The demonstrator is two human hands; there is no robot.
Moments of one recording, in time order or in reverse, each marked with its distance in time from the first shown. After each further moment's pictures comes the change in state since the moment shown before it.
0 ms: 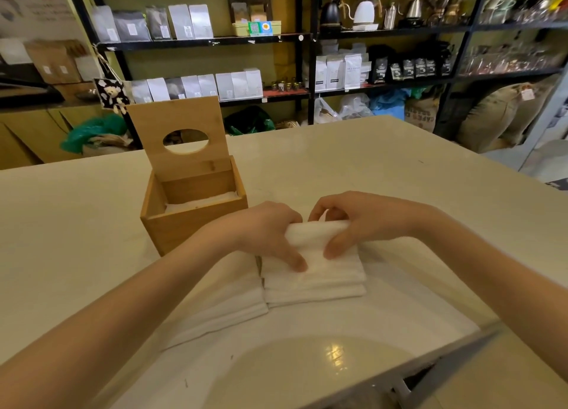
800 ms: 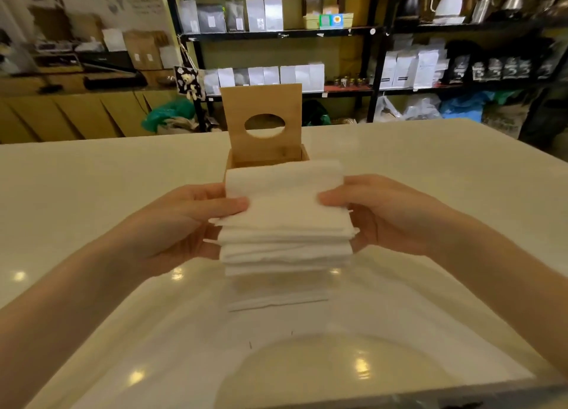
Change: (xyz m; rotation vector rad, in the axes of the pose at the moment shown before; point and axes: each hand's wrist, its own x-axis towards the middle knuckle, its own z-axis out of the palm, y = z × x) left_hand -0.126 -0.073 -0.002 -1.342 0.383 -0.257; right_hand 0.018 -0.069 0.029 0.943 -0.141 -0.089
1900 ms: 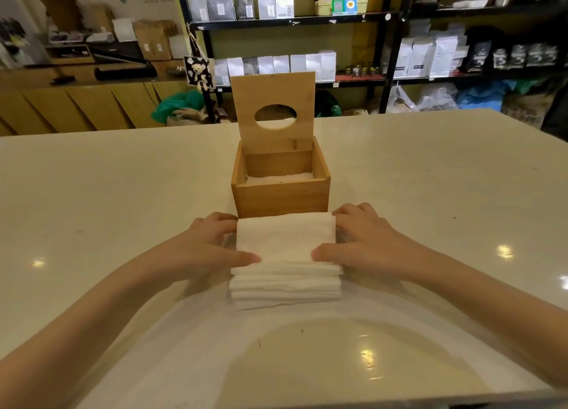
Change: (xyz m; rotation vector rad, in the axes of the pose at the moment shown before) left_hand 0.023 -0.039 -0.011 0.850 0.124 -0.123; right_hand 0.024 0.047 0.013 -1.116 0.207 0.018
